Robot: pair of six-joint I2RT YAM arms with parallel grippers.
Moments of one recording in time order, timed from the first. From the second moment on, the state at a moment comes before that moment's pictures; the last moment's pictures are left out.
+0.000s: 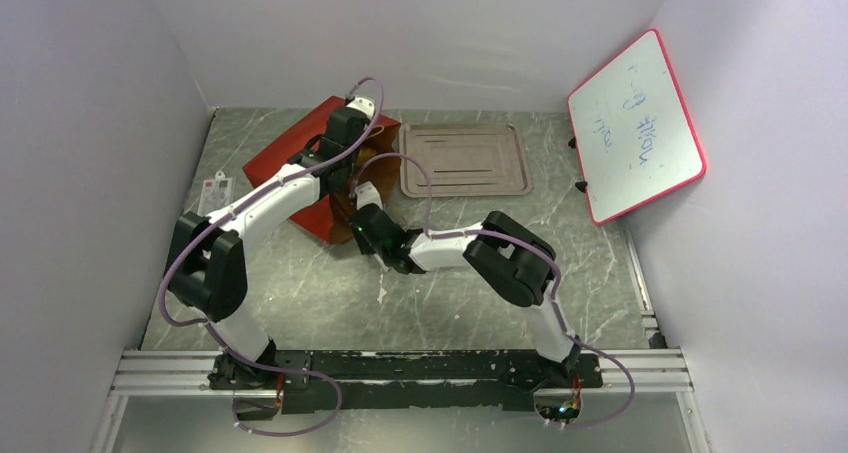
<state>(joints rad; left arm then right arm) -0.52 1.68 1.33 -0.23 -0.55 0.08 1.00 2.09 1.21 0.28 0.37 0.24</state>
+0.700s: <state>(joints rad) -0.52 1.65 1.31 -0.23 -0.55 0.10 0.87 1.88 1.13 0.18 0.19 0.35</state>
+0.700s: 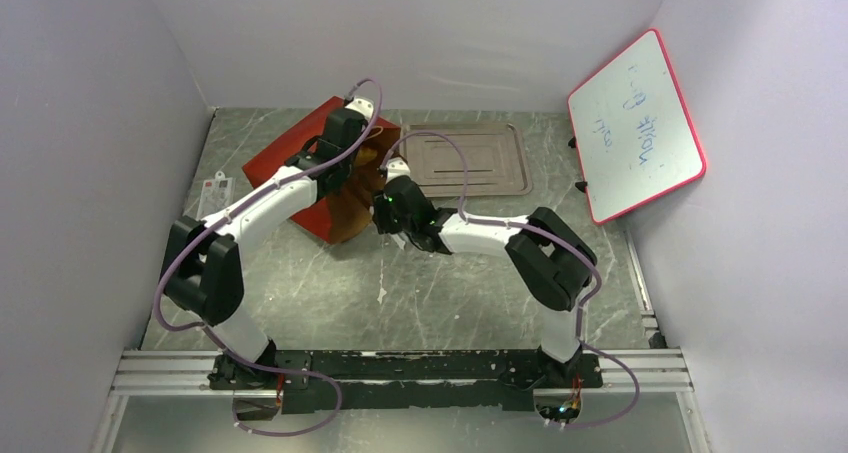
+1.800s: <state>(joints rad) -0.52 1.59 1.21 -0.22 -0.40 0.23 0.77 2.00 1.24 0.16 -0.13 0.05</state>
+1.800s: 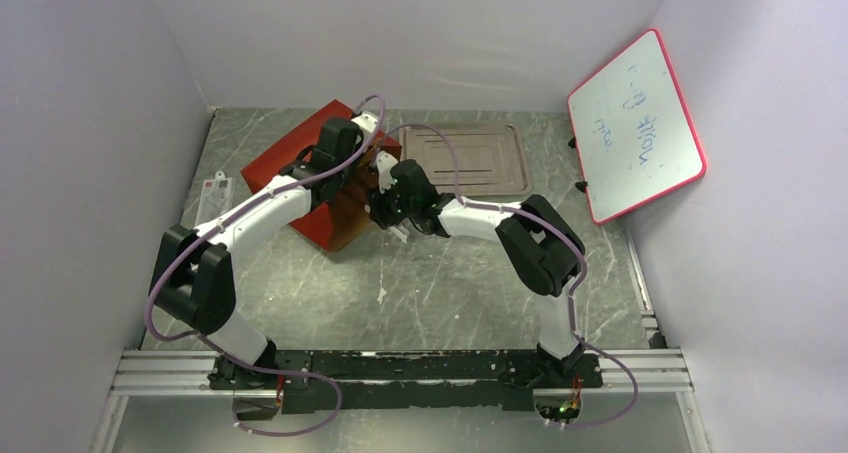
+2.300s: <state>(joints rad) -0.51 1.57 1.19 -0.22 -0.39 0.23 0.77 2.06 1.28 0.19 -0.16 0.00</state>
